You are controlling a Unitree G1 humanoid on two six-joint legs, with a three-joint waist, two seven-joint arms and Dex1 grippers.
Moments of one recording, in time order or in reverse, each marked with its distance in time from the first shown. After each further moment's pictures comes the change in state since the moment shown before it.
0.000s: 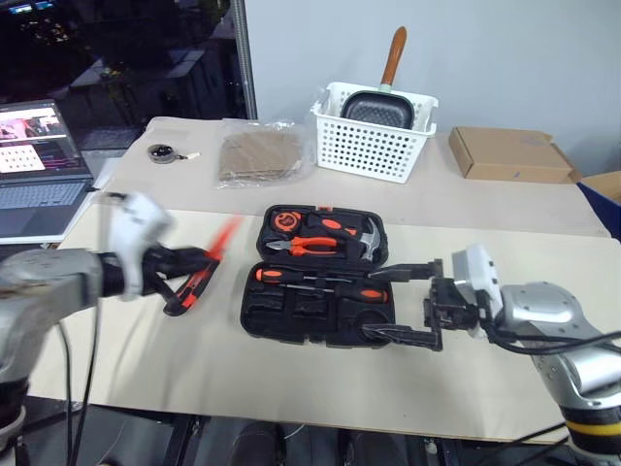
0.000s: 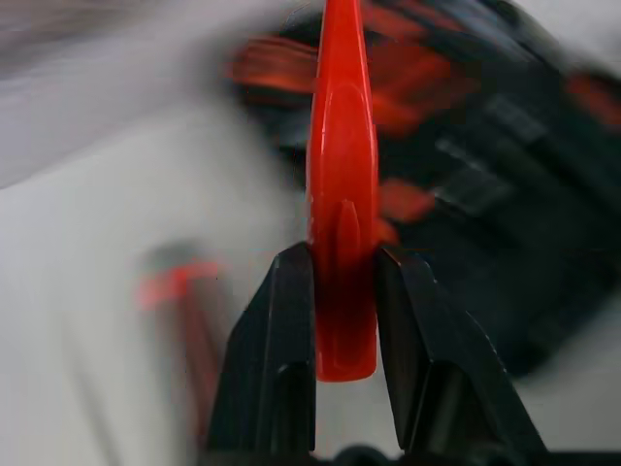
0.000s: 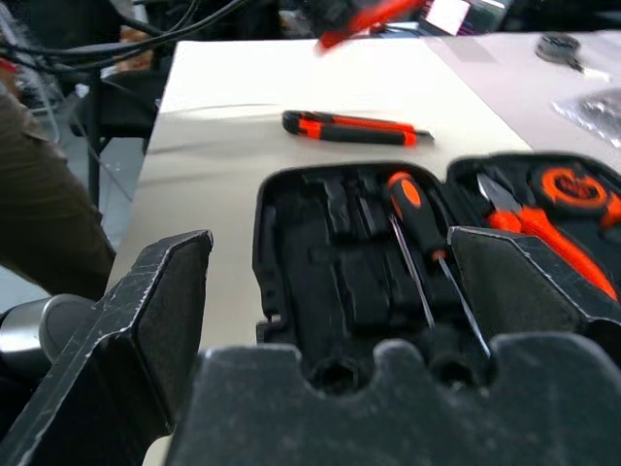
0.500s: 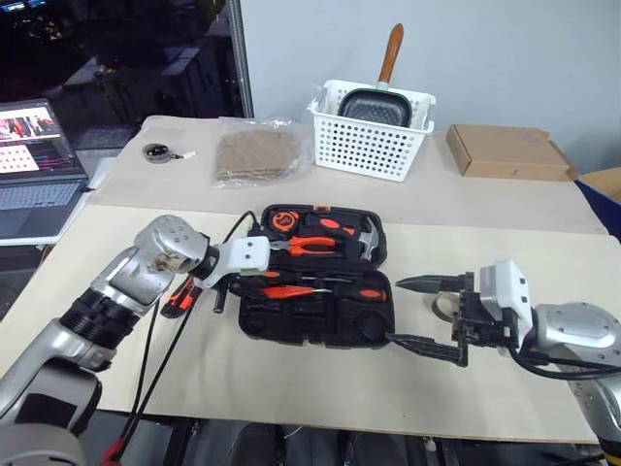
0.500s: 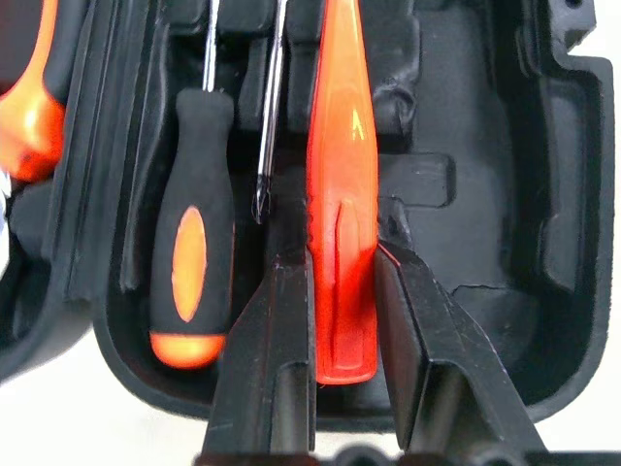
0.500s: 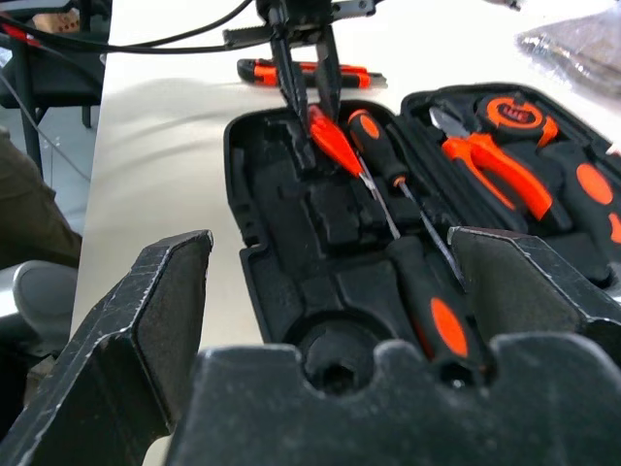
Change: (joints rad) left arm -0.438 -0.234 -0.497 0.501 0.489 -0.436 -0.392; right arm 0.170 -0.066 -0.126 -0.095 0.012 0.004 -0.045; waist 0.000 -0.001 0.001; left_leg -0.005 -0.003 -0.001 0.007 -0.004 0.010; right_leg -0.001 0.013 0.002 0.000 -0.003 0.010
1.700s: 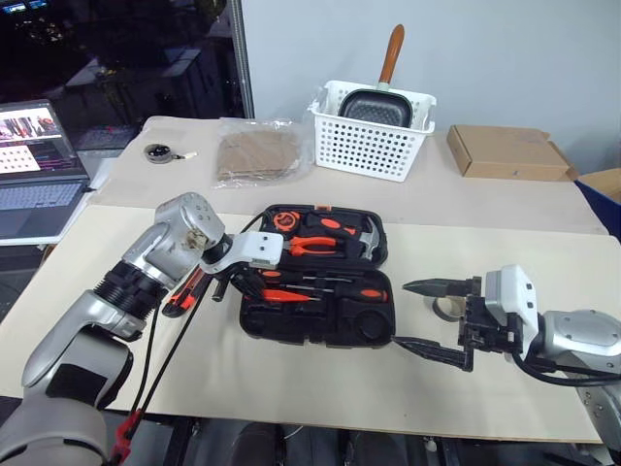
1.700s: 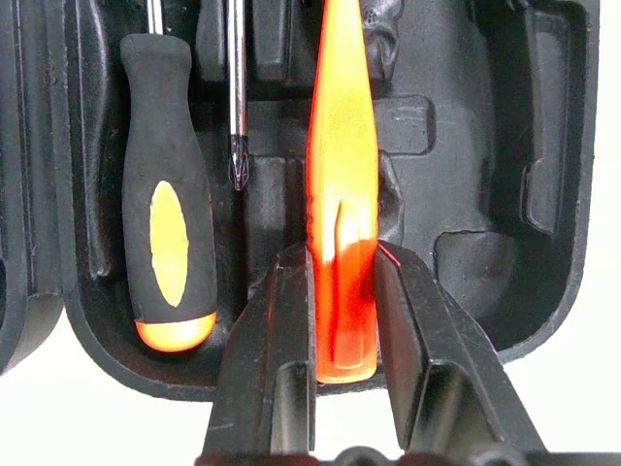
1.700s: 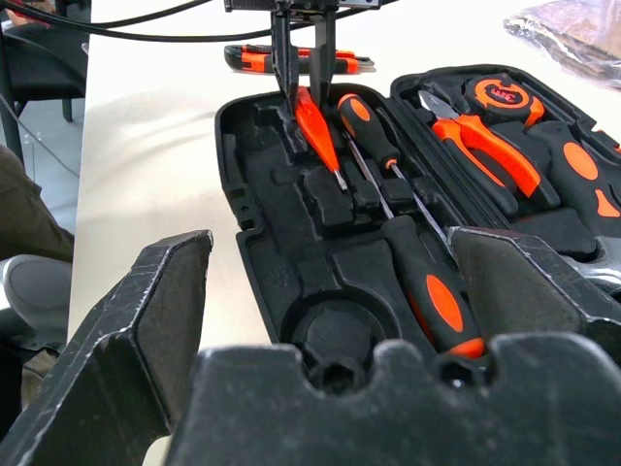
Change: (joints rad) left arm -0.134 -0.085 -0.049 0.117 0.195 0.073 -0.231; right arm 0.027 -0.008 -0.021 -0.026 0.009 0.000 -0.038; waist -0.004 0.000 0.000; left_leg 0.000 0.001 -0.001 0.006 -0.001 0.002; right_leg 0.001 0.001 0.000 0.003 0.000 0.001
